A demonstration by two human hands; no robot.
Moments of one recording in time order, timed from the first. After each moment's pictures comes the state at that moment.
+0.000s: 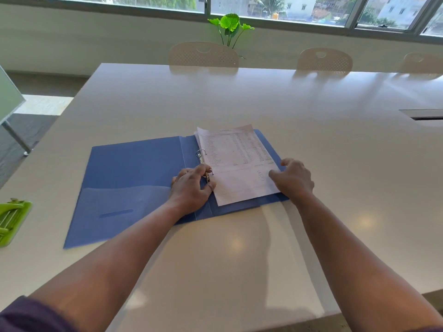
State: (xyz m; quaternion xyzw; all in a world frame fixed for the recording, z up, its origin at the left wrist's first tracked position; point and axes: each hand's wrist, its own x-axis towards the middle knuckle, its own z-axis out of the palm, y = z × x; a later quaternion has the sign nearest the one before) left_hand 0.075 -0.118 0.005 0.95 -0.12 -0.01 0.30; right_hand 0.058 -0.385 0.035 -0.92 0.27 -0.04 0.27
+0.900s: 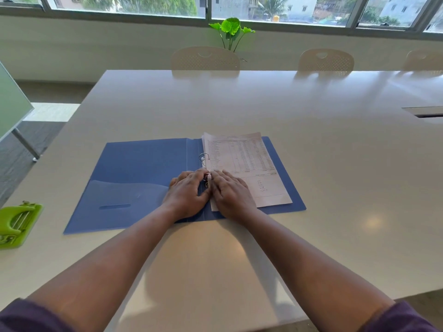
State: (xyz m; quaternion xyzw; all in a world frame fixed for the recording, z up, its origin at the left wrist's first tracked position) left_hand 0.071 -0.097 0.002 0.95 -0.18 0.00 0.24; right_hand 0.050 -0.260 -0.005 -0.97 -0.07 0.00 0.24
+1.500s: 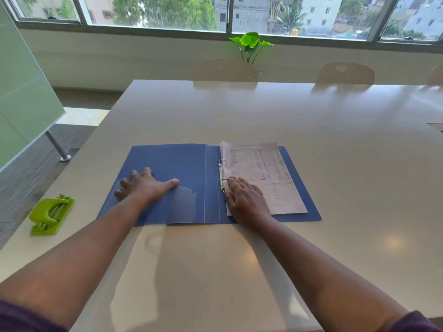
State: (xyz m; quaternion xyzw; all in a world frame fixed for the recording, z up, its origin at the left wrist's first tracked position) left_hand 0.091 0.017 0.030 0.96 0.22 -0.06 0.16; right_hand 0.049 -0.256 -0.006 -0.98 -0.07 0.00 0.17
